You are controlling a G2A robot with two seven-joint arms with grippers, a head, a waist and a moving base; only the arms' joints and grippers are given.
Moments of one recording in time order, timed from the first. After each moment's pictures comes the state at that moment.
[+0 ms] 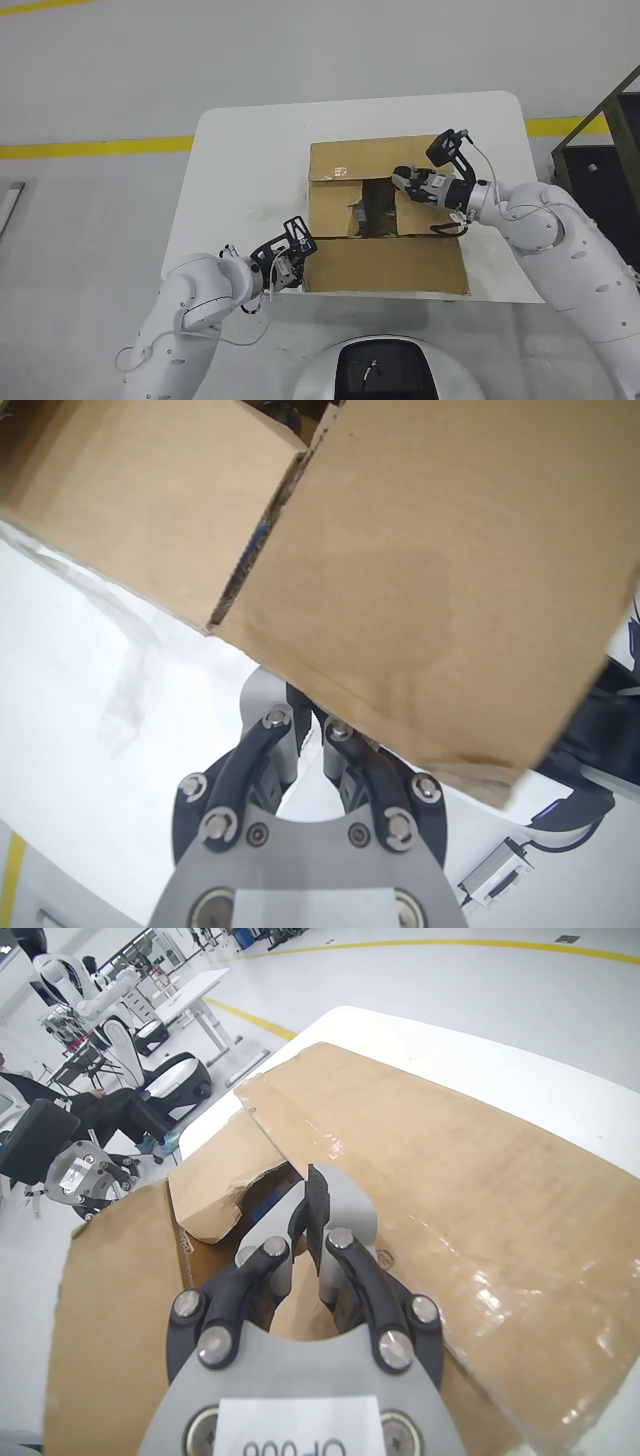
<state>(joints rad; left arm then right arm) 1.05 -1.04 -1.25 -1.91 0.92 -0.72 -1.10 -0.87 -1.12 1.21 -1.45 -0.55 -0.54 0.57</state>
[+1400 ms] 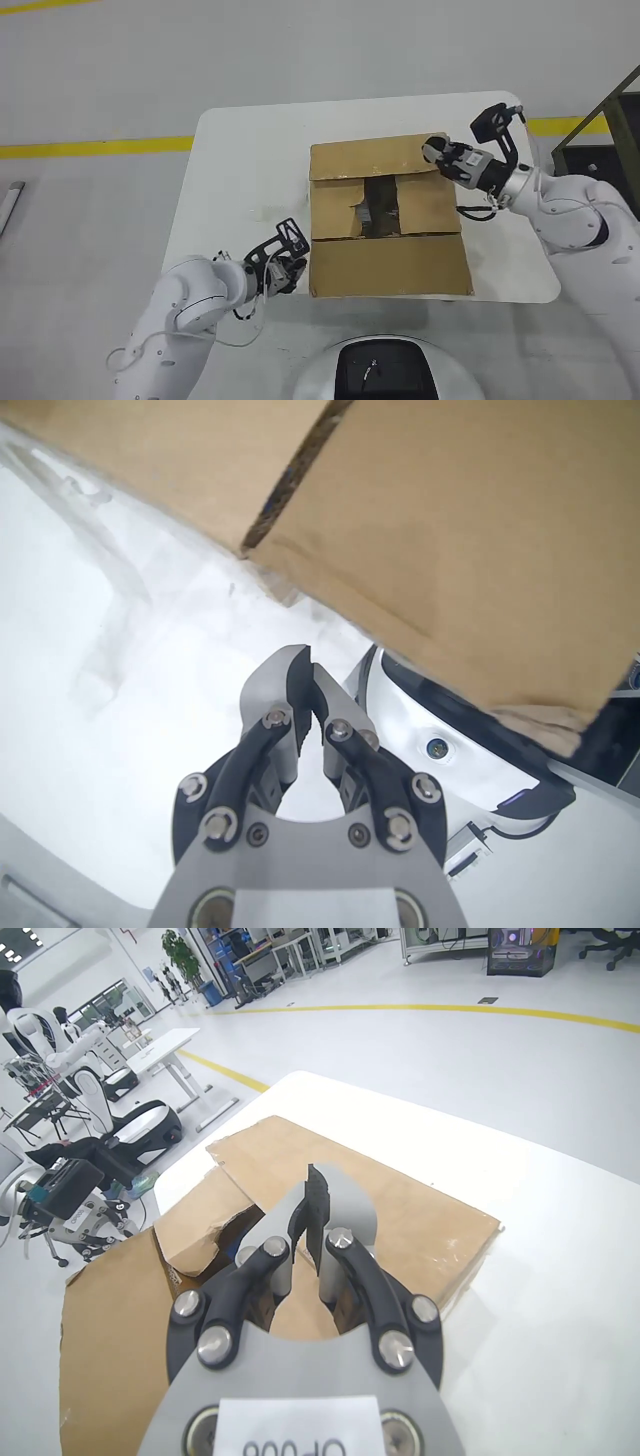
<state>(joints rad) 1.08 -0.99 -1.25 -1.92 0.80 -0.64 -1.18 -0.93 -1.09 1.35 -1.56 -0.57 -0.48 0.51</state>
